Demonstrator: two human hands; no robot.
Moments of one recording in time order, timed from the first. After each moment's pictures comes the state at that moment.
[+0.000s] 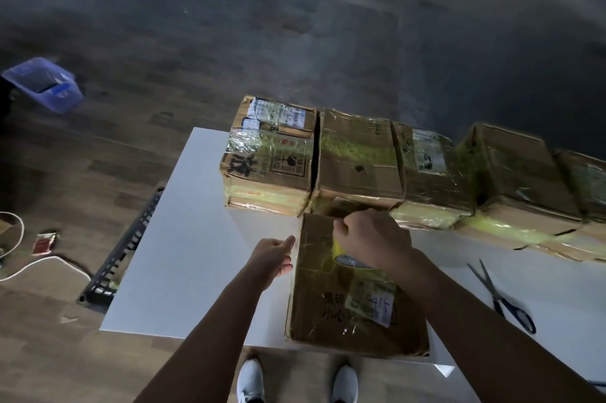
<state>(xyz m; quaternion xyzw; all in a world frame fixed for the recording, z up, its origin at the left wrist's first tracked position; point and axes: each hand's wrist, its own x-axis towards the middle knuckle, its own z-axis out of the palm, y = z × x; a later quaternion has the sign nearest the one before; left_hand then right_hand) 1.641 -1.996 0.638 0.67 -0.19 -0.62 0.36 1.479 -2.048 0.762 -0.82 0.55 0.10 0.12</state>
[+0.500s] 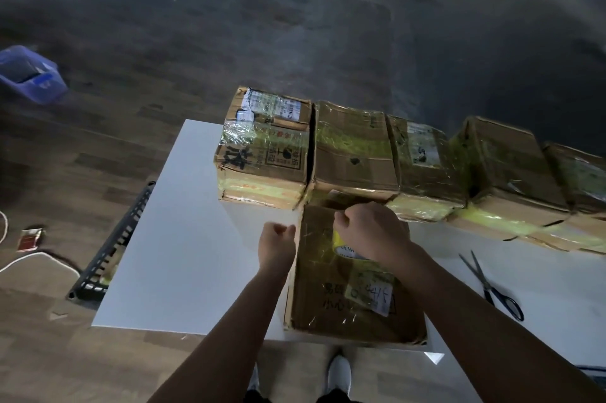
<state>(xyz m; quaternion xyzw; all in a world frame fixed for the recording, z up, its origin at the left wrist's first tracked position) 1.613 -2.000 0.637 0.75 -0.22 -0.48 0.40 1.475 -2.048 0.757 -0.81 0.57 0.08 0.12</state>
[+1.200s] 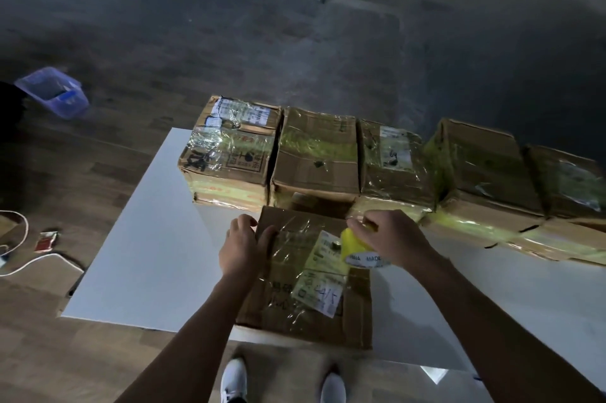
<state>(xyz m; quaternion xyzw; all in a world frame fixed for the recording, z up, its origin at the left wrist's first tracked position) 1.583 -1.996 0.651 0.85 -0.43 -0.20 0.22 1.335 -2.080 0.732 -0.83 0.51 -0.10 0.20</state>
